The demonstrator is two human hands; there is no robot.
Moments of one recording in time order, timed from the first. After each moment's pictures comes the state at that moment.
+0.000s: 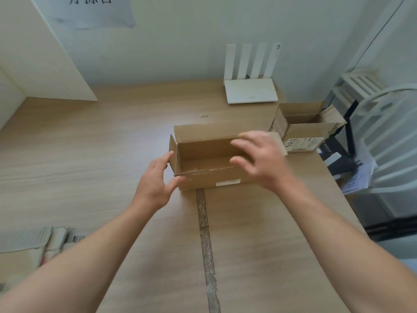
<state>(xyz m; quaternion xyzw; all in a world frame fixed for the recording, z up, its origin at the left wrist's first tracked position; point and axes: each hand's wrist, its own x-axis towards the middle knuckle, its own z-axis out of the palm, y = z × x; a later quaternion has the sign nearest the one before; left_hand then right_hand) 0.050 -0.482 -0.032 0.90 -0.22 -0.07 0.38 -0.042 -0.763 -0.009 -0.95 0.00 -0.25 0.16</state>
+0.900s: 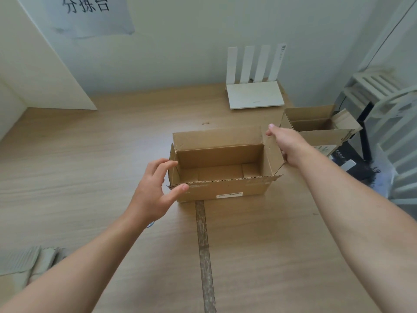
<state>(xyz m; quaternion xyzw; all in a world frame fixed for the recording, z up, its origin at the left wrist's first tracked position) 0.075 -0.494 -0.040 0.88 -0.29 -0.03 0.38 0.030 -0.850 -0.007 -0.71 0.41 -0.02 0.57</state>
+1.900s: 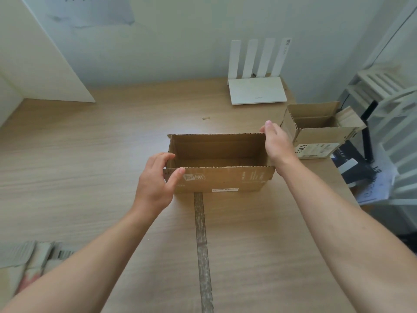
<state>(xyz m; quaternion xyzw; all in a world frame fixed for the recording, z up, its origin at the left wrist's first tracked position) 0.072 -0.516 -0.048 0.88 -0.20 0.03 0.43 0.023 -0.813 -0.018 -0.77 0.32 -0.14 0.53</state>
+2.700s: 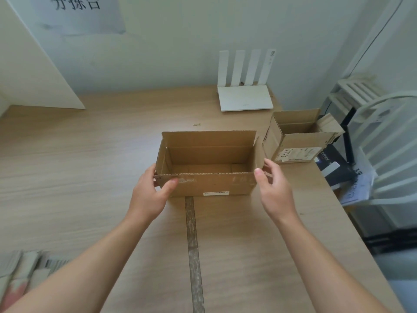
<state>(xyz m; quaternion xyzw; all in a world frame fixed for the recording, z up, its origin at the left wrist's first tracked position) 0.065 -0.514 -0.056 0.87 -0.10 -0.10 0.47 -0.075 -0.771 -0.037 -0.79 0.31 -0.20 0.49</state>
